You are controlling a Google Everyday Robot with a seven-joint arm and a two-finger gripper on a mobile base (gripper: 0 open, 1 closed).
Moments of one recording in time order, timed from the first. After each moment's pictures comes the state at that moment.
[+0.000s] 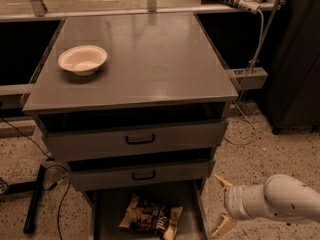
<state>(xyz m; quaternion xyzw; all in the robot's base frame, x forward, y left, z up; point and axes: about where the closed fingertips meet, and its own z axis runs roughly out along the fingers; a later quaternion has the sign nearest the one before) 0.417 -0.183 0.514 -0.62 0.72 0.12 0.30</state>
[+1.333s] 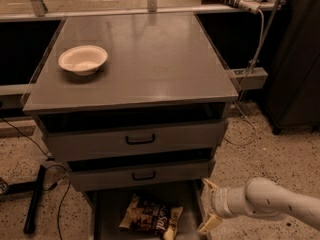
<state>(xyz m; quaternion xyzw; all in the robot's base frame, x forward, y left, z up) 0.449 -0.166 0.428 -0.59 0.73 0.15 0.31</state>
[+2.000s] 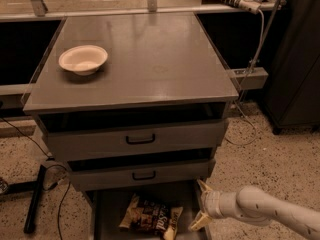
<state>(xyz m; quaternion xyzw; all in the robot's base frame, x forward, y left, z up) 0.481 -0.151 0.362 -0.57 0.73 0.16 0.35</state>
